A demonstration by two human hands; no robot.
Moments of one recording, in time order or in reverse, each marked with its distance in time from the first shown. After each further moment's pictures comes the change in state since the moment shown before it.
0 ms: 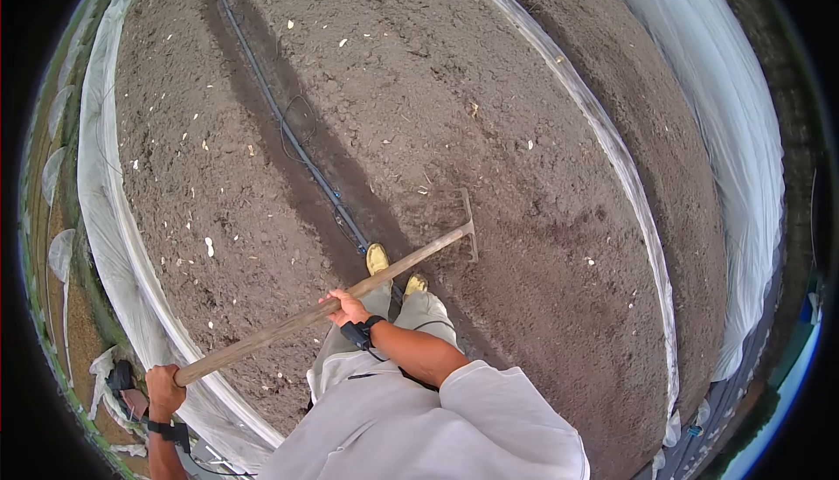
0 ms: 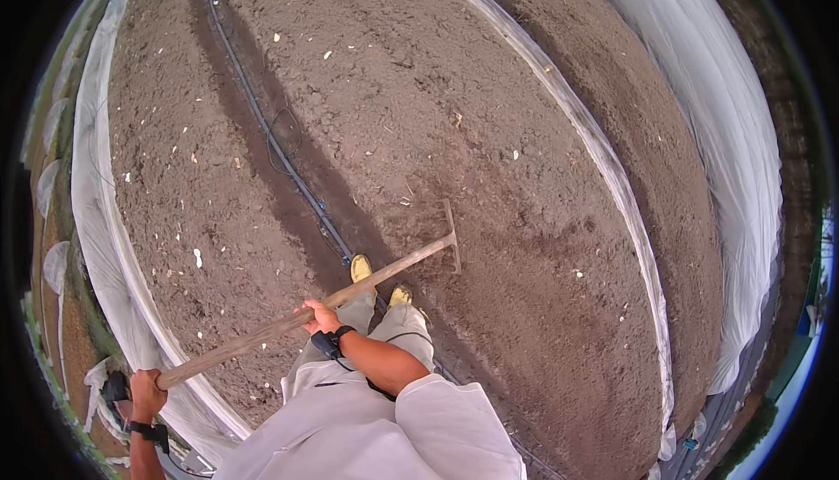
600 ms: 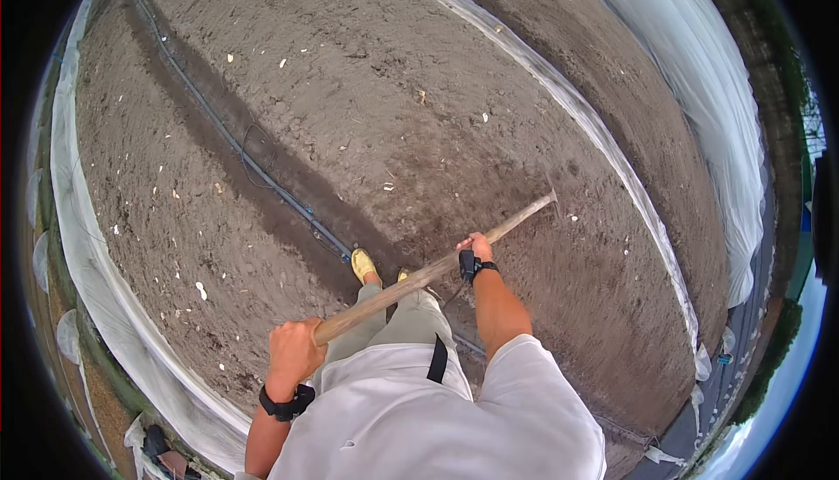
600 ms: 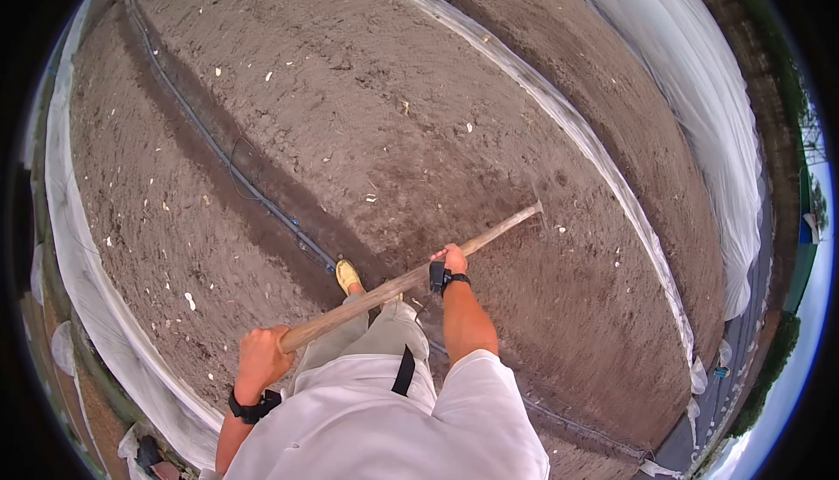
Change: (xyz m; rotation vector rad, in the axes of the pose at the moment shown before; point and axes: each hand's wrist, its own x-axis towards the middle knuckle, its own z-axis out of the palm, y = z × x) left_hand 0.107 0.315 -0.020 -0.341 -0.051 0.472; right_hand -0.199 -0.294 -0.120 -0.003 0.486 -0.796
